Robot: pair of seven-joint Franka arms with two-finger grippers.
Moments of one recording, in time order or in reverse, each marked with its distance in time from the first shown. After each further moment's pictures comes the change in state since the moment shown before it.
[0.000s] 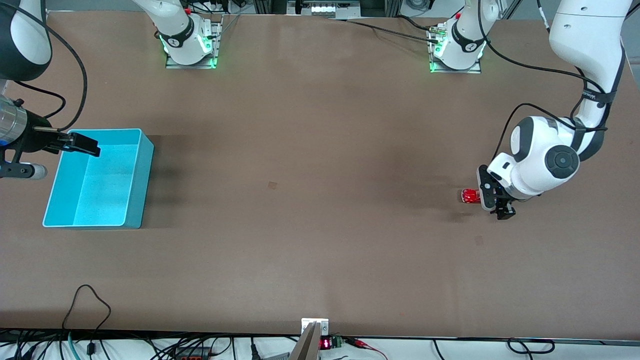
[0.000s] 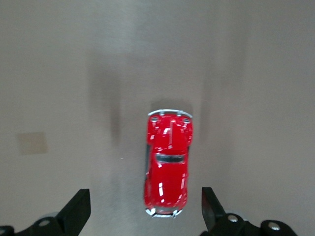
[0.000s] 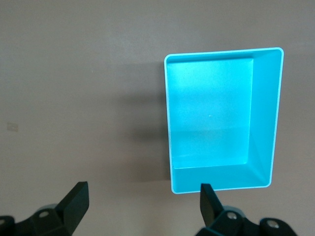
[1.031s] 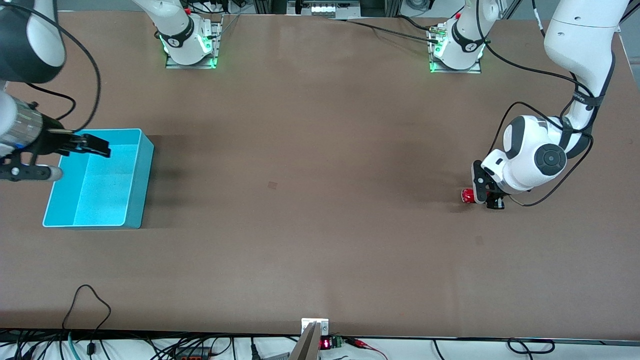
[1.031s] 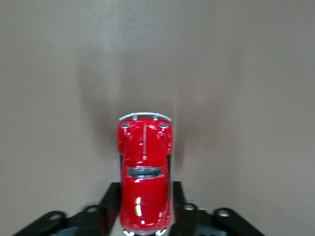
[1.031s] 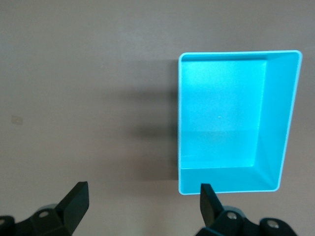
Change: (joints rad) left arm 0.003 0.017 0.000 -0.045 0.000 0.051 0.027; right arm 0.045 0.025 0.008 -0.002 0.000 -0.001 0.000
